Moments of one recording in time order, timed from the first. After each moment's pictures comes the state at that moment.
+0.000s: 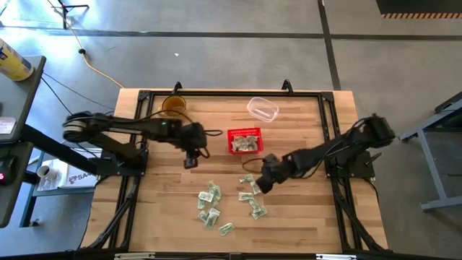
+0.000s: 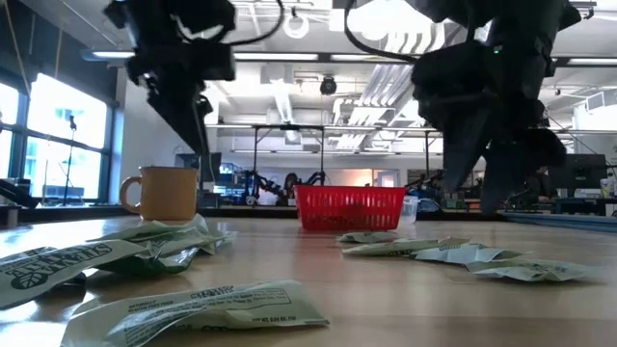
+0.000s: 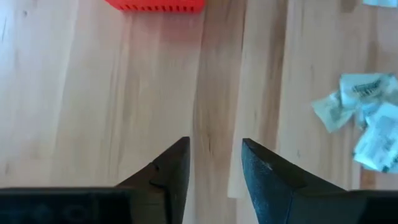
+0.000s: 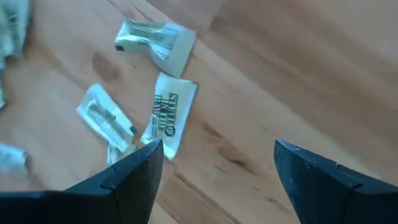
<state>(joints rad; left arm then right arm) 0.10 1.30 0.88 -0.65 0.00 -0.01 0.28 1.59 0.88 -0.47 0.04 1.27</state>
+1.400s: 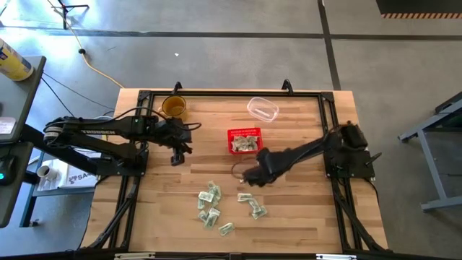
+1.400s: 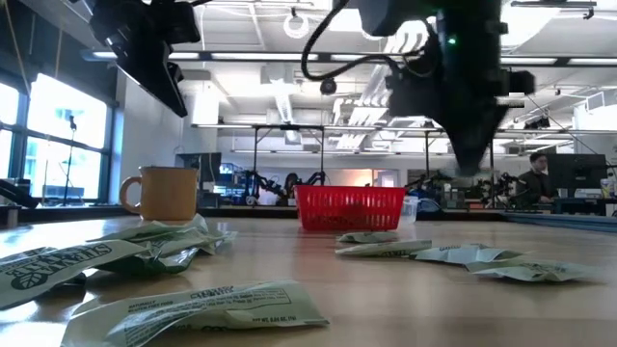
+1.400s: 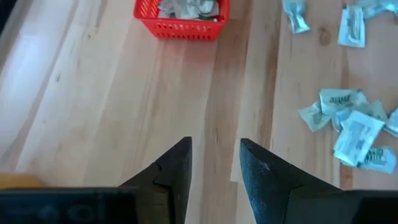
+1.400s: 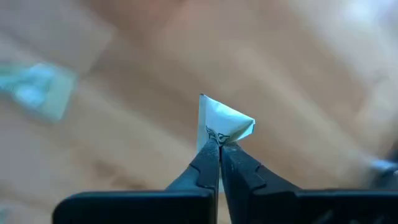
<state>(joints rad) 0.09 1.01 0.82 -0.73 -0.07 -0.06 0.23 1.87 1.39 -1.27 0.29 1.23</state>
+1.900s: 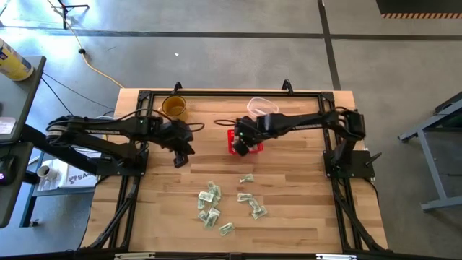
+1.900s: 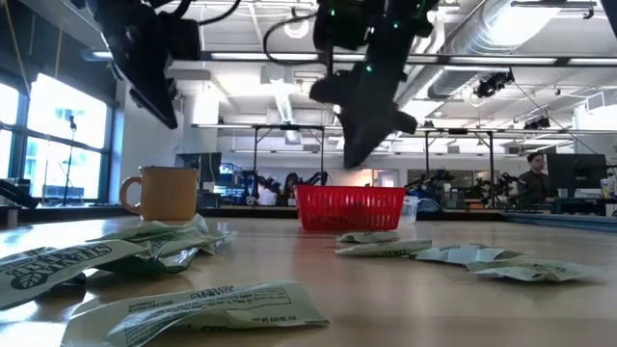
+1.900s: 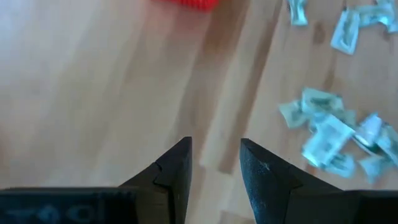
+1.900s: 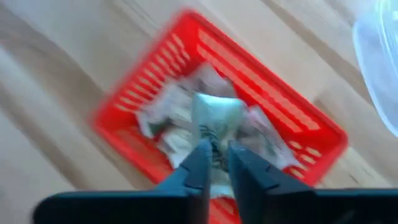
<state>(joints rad) 0.09 1.07 0.82 -0.76 0.02 -0.28 -0.12 1.83 1.39 -0.76 0.20 0.65</state>
